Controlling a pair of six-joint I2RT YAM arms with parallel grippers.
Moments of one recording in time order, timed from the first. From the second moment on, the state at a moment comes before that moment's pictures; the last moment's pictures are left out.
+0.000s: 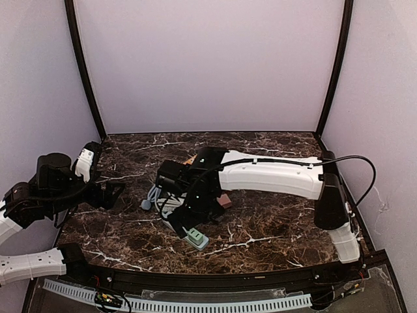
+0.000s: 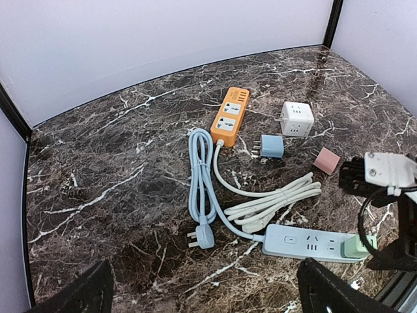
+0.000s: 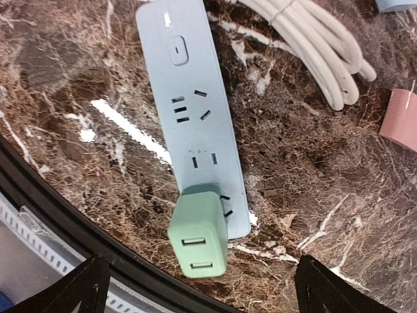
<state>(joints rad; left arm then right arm) -0.79 0.57 0.76 -0.72 -0.33 -0.18 1.27 2.23 2.10 -1.28 0.03 0.60</state>
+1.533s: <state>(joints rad) -0.79 1.11 1.04 -0.73 -0.07 -0.09 0.99 1.71 1.52 -1.02 0.21 0.64</state>
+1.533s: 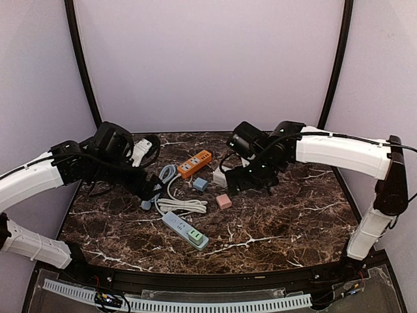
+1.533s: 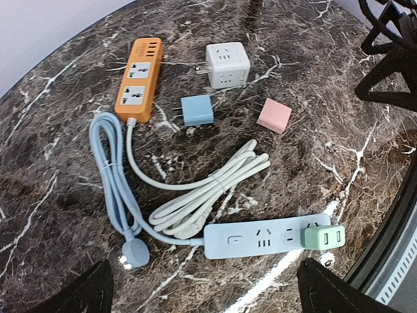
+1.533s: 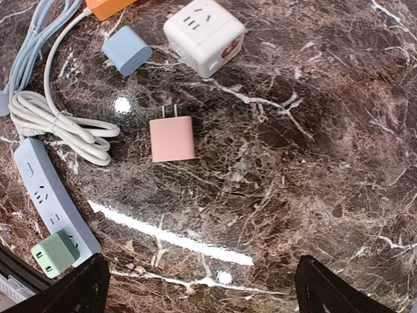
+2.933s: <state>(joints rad) -0.79 1.57 1.48 -0.85 -0.09 -0.03 0.92 1.71 0.82 0.21 0.10 0.25</state>
